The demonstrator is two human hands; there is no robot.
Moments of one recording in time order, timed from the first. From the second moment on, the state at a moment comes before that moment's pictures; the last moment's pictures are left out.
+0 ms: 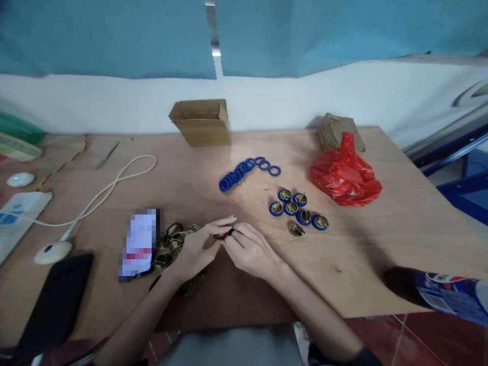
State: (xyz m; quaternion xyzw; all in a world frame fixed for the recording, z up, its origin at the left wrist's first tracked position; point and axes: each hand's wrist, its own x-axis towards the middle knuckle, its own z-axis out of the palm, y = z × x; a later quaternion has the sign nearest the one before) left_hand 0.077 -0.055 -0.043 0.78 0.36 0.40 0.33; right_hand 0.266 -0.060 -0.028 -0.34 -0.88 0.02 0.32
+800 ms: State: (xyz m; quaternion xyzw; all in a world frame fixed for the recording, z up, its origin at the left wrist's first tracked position) left_hand 0.082 -0.054 -0.035 0.74 0.42 0.45 0.28; right_hand 0.261 -0.065 -0.042 -0.46 -0.65 0.36 0.48
